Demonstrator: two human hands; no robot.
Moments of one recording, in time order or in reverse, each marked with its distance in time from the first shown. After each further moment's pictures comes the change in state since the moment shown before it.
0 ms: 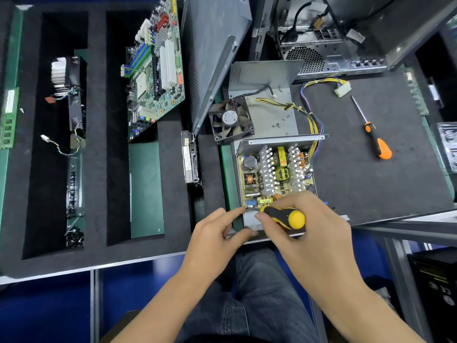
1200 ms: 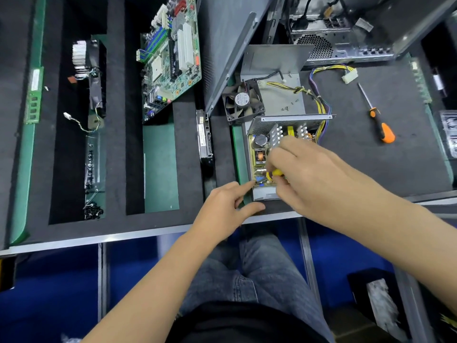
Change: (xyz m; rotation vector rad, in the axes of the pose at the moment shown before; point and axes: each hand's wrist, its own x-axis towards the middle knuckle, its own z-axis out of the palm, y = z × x) left_hand 0.007 -0.009 -0.008 0.021 -0.148 0.060; right_hand 0.045 -0.027 -0.027 -0.632 -0.422 -0.631
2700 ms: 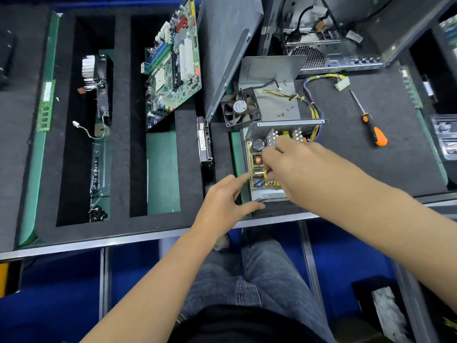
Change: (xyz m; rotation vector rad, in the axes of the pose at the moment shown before) left_hand 0.009 0.005 0.001 0.015 0.127 0.070; right_hand 0.013 -0.004 -0.006 -0.200 -0.254 0.140
